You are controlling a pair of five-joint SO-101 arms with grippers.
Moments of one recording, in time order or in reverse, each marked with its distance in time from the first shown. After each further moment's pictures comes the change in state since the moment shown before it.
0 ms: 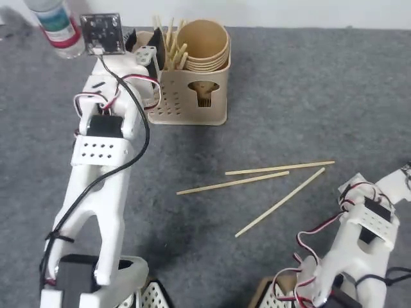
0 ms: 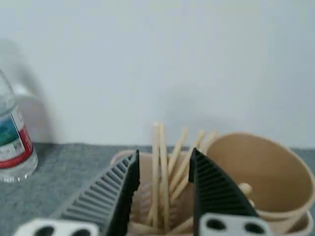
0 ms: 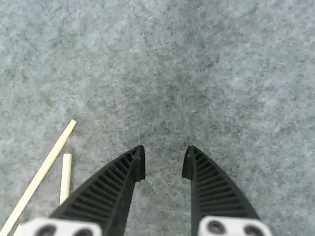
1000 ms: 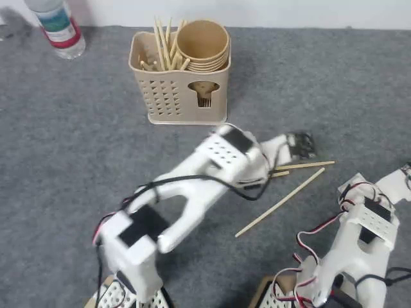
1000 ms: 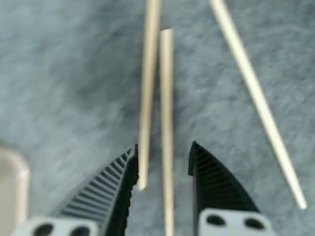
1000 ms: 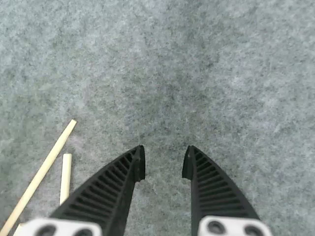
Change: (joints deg) left arm 37.8 33.9 -15.2 41.5 -43.4; right arm 0.0 0.0 0.0 0.0 0.0
